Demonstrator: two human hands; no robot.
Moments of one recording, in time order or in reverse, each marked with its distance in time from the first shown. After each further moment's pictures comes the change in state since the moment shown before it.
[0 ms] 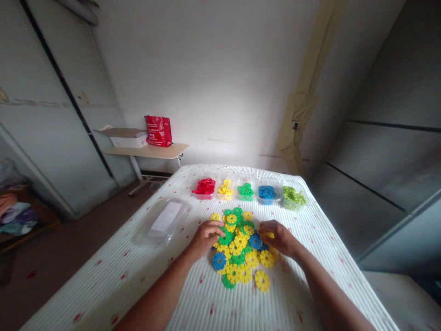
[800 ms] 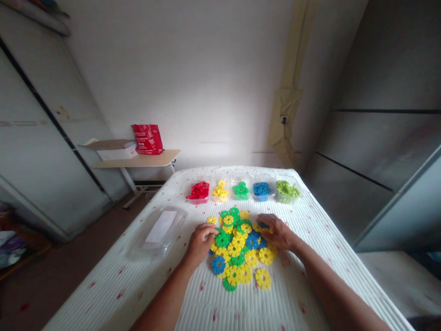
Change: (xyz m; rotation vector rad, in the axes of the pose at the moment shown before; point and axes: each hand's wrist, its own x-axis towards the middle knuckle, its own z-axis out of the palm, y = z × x) left_hand 0.002 -0.009 0.002 0.134 0.137 0.006; right_hand -0.004 0.012 0.007 -0.009 0.107 0.013
